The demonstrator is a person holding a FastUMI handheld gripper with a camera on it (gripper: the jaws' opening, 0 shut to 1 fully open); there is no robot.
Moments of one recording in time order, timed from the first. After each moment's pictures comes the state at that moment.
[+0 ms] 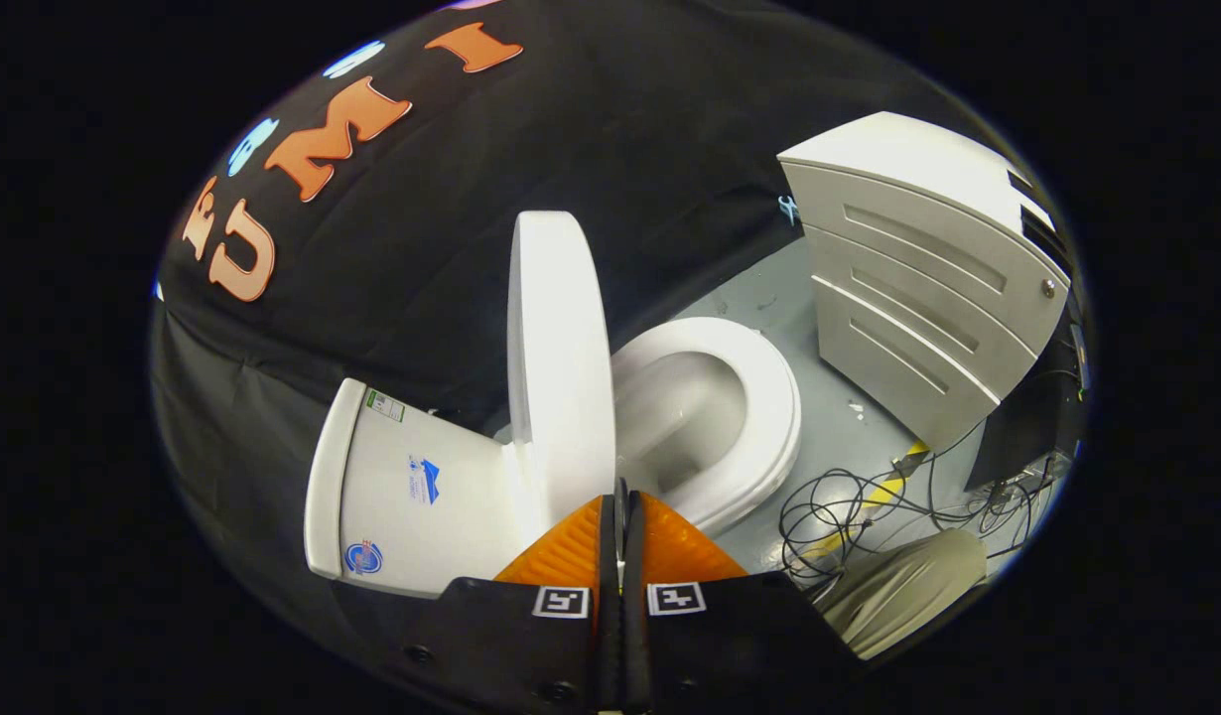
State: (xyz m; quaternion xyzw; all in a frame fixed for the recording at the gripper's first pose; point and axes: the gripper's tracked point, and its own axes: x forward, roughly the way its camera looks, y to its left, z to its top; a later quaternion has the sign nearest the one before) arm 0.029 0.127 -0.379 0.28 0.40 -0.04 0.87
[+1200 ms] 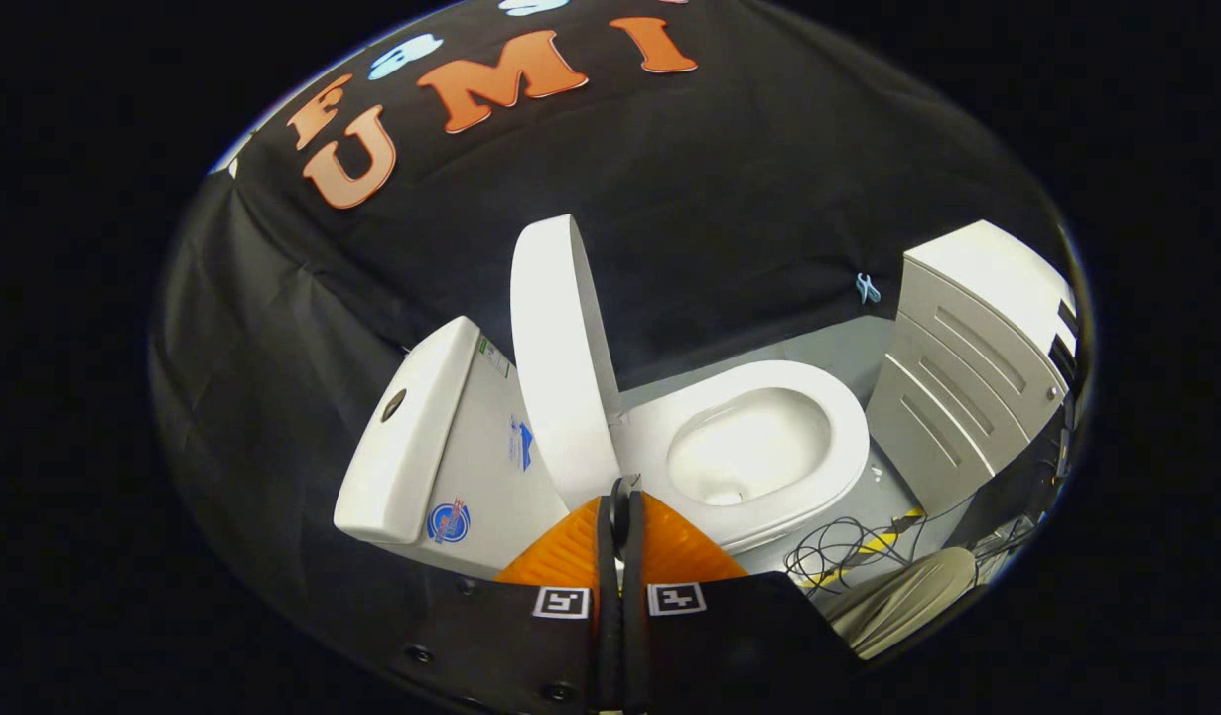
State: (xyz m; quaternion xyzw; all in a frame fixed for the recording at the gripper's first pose) arm 0.018 0.284 -0.302 0.14 0.36 0.03 0.92
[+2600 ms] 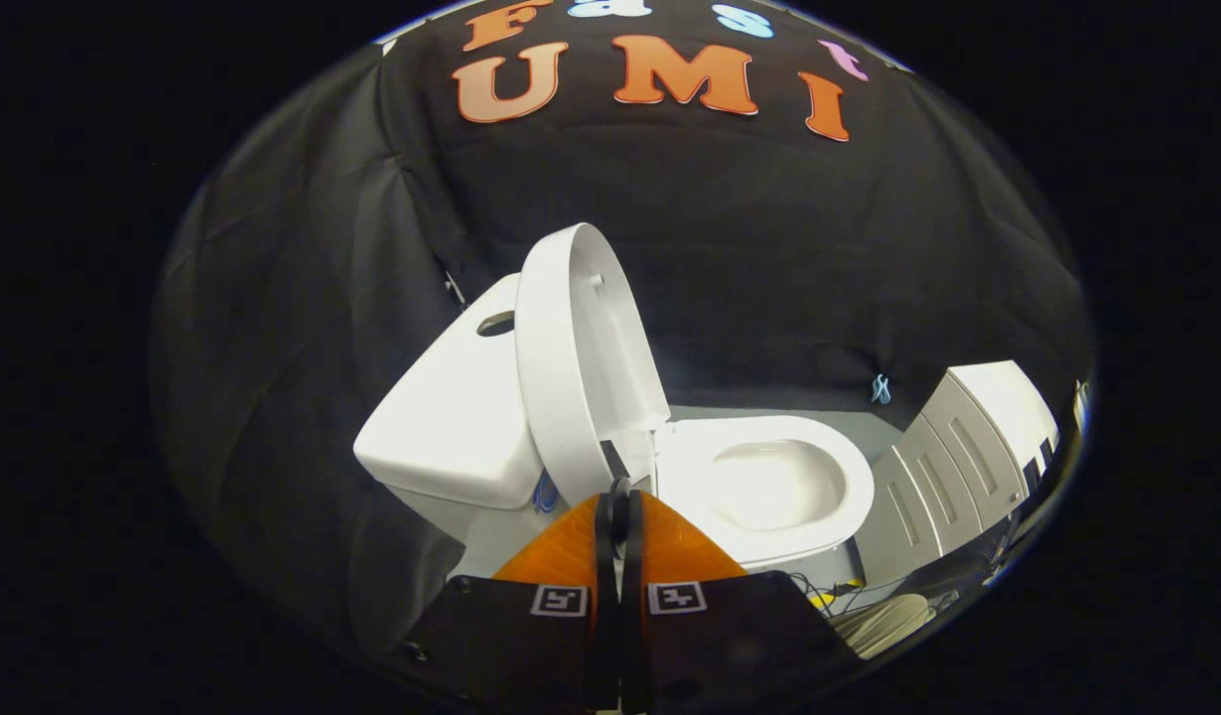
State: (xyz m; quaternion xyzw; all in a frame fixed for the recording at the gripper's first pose) arm -0.001 0.418 -0.311 -0.03 0.34 0.08 0.94
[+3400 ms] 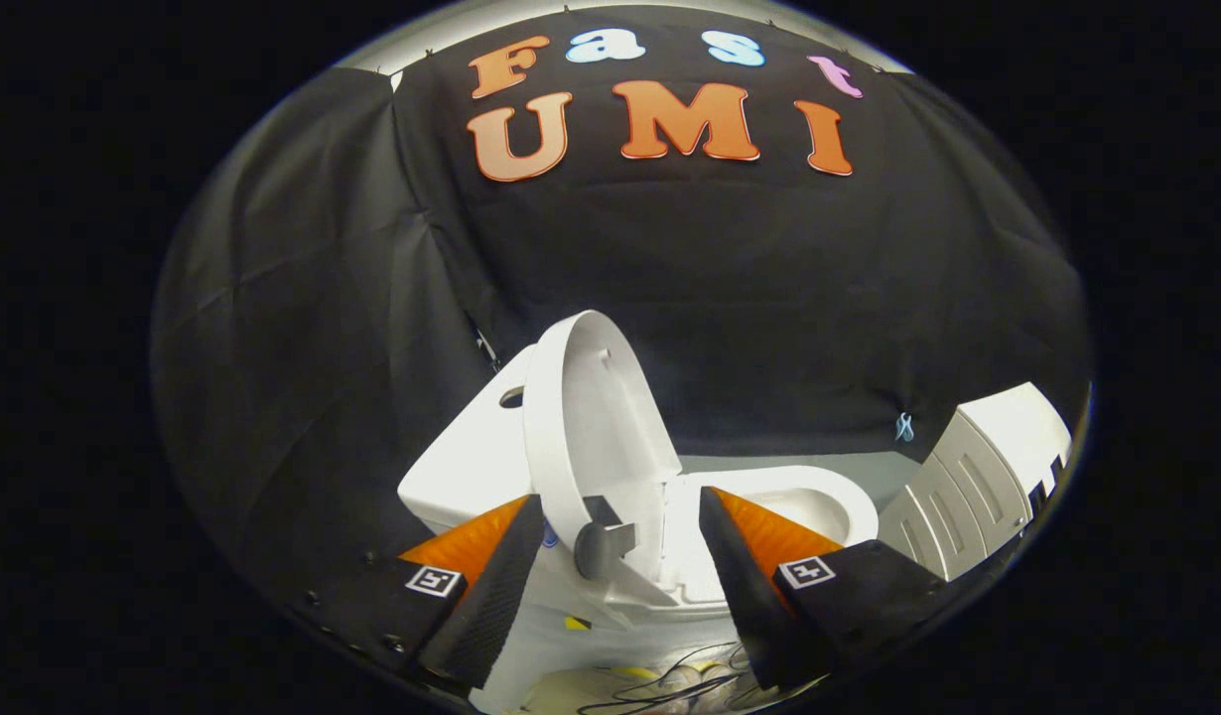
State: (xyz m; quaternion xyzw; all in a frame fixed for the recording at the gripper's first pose) arm 0.014 0.382 -0.234 -0.01 0.25 0.12 0.96
